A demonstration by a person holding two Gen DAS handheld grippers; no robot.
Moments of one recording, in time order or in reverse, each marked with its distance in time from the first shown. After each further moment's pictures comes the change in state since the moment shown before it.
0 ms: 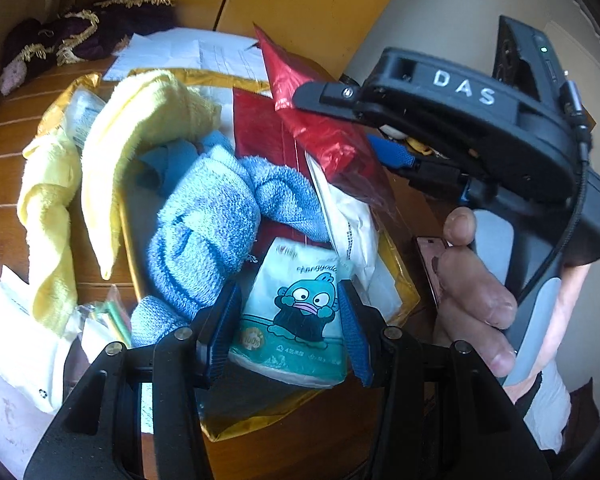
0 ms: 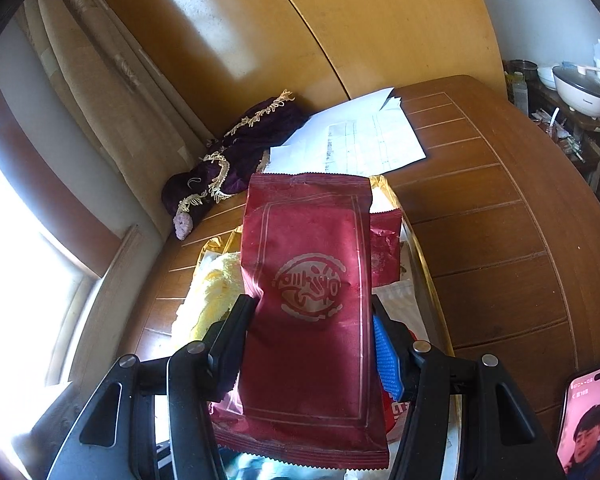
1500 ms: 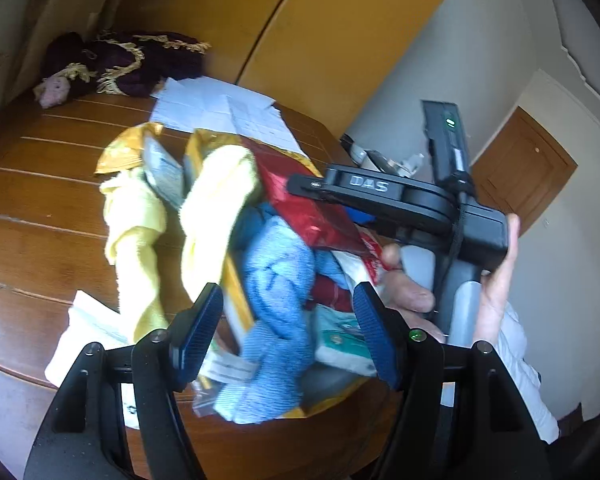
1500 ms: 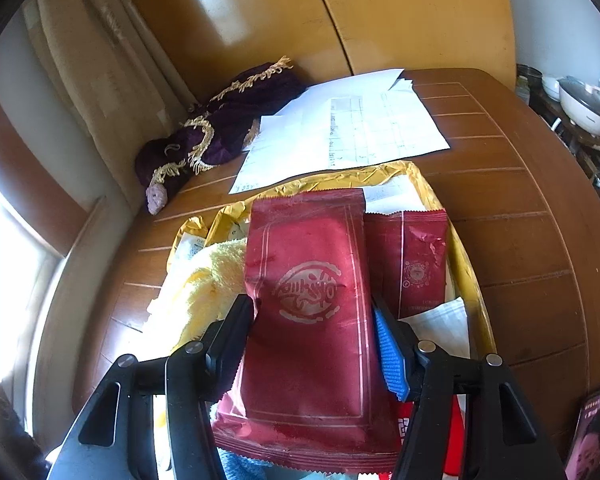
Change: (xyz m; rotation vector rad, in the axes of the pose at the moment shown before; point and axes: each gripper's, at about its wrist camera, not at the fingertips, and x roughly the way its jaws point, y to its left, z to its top) left arm -0.069 0.058 -0.001 -0.069 -0.204 -0.059; right arm 0.048 0.032 0.008 -0.061 0.089 -0.119
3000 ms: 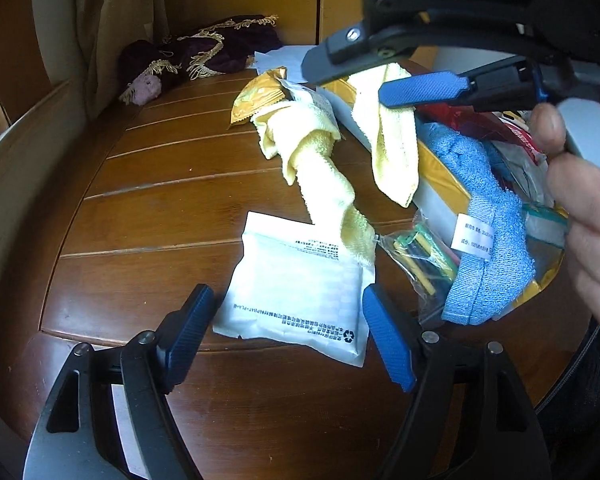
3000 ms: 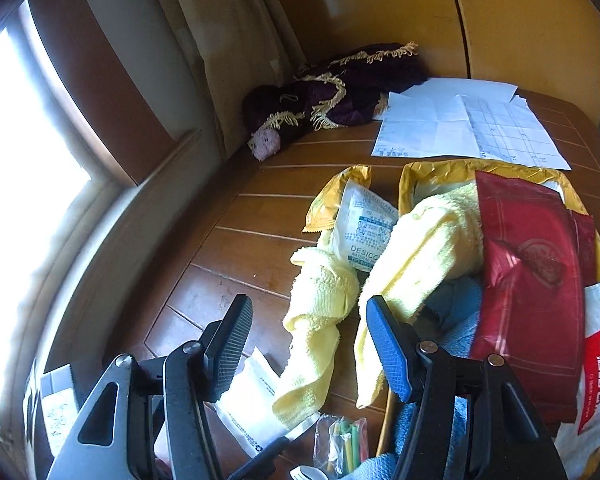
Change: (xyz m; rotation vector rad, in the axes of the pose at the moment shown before) left arm 0.011 0.055 -0.049 0.244 0.092 0.462; right arm 0.016 0.129 -0.043 -0.227 0.064 0.154
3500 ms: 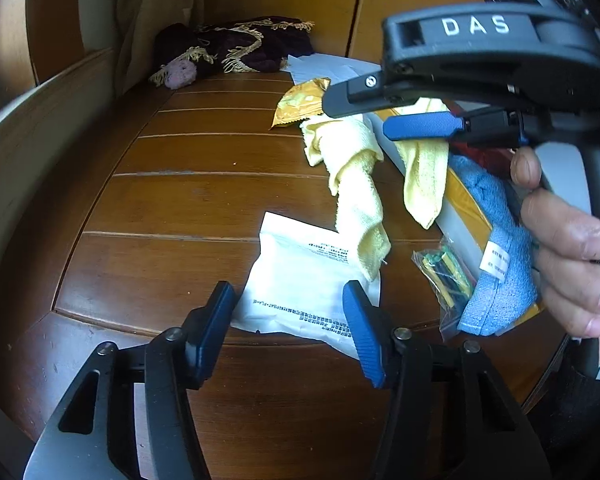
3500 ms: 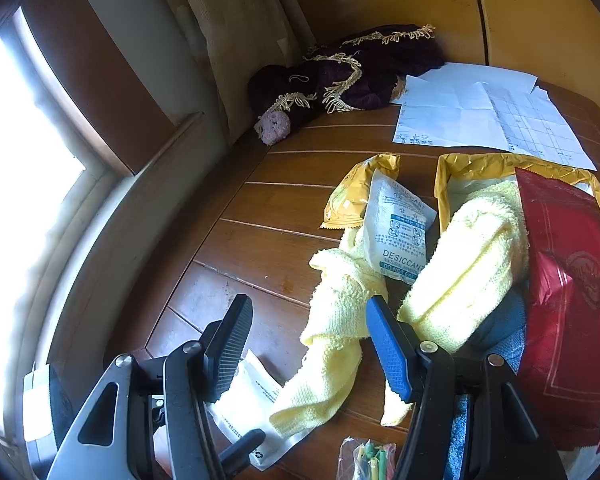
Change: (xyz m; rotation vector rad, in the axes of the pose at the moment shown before) left arm -0.005 0.038 0.002 -0.142 -0.007 -0.031; right arm 0.032 0.012 0.013 0.003 0.059 0.015
